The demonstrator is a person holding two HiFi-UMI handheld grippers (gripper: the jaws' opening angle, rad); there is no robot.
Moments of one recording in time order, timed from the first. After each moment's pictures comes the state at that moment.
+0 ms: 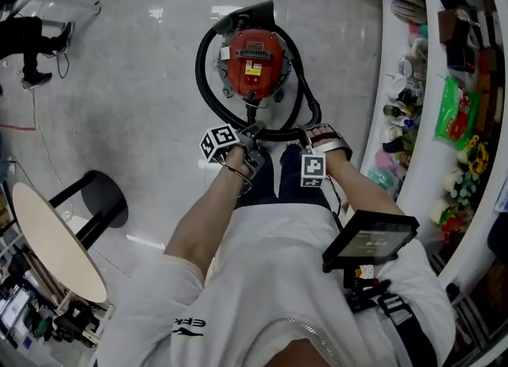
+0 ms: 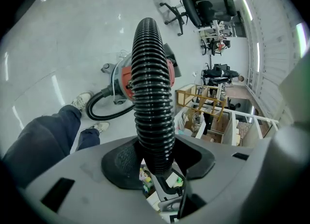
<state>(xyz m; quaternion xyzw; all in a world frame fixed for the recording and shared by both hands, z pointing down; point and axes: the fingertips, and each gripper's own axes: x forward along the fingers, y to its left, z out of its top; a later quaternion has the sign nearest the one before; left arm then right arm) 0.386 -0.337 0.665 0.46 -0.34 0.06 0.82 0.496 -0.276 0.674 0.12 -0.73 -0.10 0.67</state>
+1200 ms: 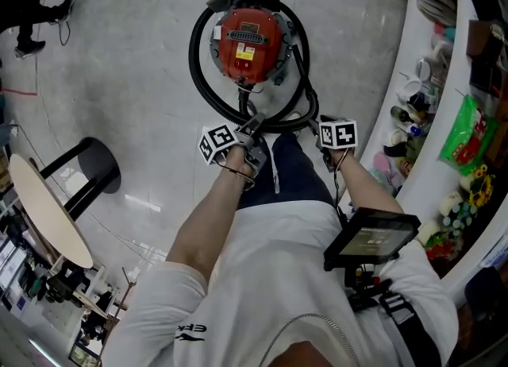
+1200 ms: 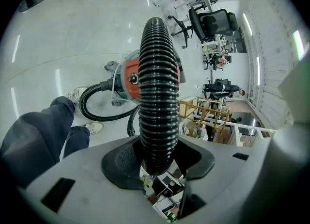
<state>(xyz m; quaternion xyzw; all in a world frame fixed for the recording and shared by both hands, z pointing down) 0.444 -0.333 0.701 0.44 -0.41 0.00 0.80 0.621 -0.296 0.756 0.40 -0.63 0.57 0.35</state>
